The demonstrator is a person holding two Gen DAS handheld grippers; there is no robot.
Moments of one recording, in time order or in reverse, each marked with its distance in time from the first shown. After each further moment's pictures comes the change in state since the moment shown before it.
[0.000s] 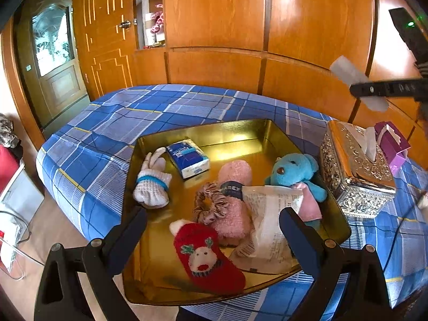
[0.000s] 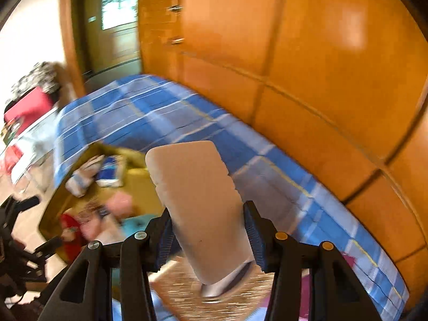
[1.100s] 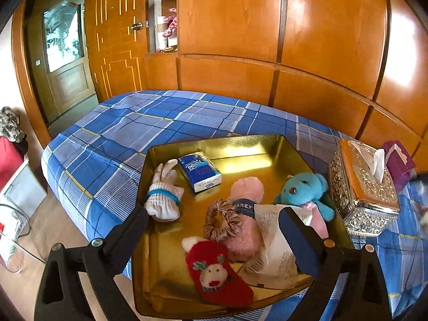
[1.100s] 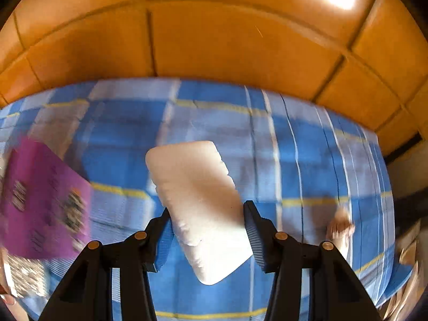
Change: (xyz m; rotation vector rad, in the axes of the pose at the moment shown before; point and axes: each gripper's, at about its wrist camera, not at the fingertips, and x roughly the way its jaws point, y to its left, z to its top) left arm 0.001 0.012 0.014 -0.037 -0.031 0.020; right arm -0.018 -0.277 -0.192 0.661 0.294 -0.463
